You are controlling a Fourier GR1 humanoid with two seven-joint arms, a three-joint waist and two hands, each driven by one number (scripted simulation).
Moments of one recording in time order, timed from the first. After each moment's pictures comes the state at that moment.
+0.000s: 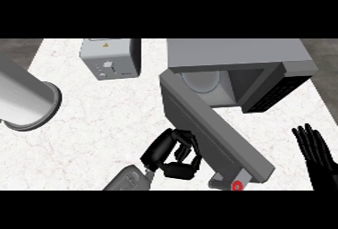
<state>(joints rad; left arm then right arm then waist) -0.33 0.00 -0.63 -1.13 -0.06 0.13 -0.34 0.19 -0.20 -0.20 -1.46 -0.05 0.41 -0.69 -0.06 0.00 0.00</state>
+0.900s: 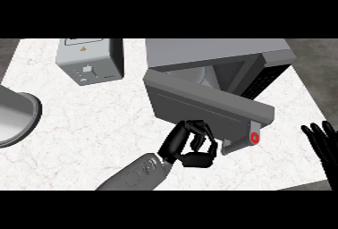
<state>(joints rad) -0.60 0.01 -0.91 -0.93 0.42 0.45 -0.47 0.24 -0.27 -0.16 -1.82 -0.26 0.55 -0.47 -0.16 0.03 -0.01</state>
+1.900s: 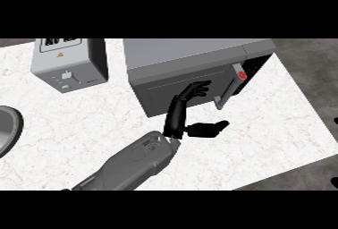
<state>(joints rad) -0.78 0.00 -0.87 -0.89 0.74 0.77 -0.47 0.06 -0.47 -0.31 -1.93 -0.21 0.51 -0.40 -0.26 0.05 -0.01</state>
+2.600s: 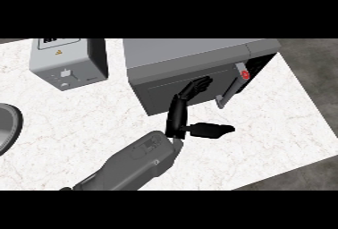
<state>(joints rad) -0.80 0.00 -0.89 -0.91 0.88 0.81 -0.54 -0.06 -0.56 -0.37 -1.91 -0.11 0.46 -0.40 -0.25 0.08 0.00</state>
